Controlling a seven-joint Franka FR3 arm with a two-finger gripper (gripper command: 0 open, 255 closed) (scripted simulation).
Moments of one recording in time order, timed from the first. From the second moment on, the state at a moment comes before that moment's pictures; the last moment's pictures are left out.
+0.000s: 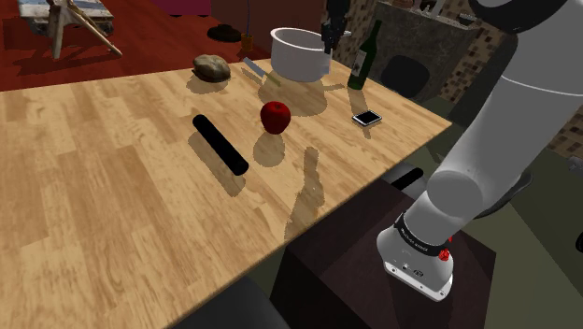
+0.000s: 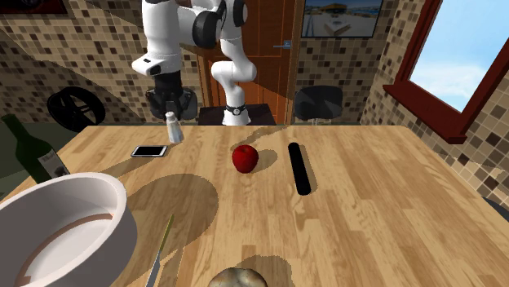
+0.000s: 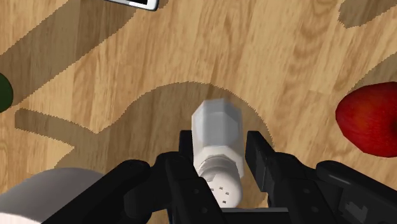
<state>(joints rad) -0.25 0.15 -0.11 -1.61 -0.12 1.76 -0.39</state>
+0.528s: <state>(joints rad) -0.35 0.13 -0.18 -1.65 -0.12 1.80 -0.56</state>
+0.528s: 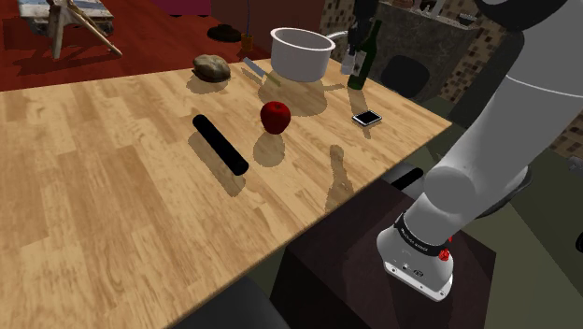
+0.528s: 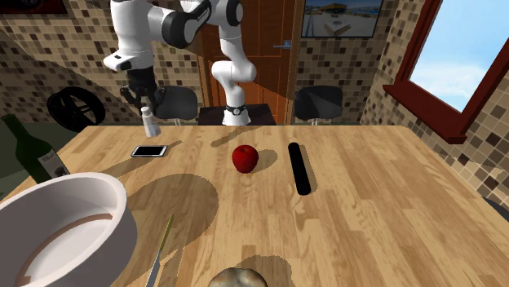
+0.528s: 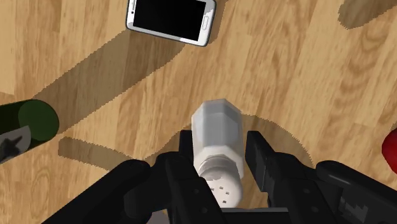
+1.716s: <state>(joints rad) -0.62 0.33 -0.33 -1.39 -0.01 1.78 -0.99</state>
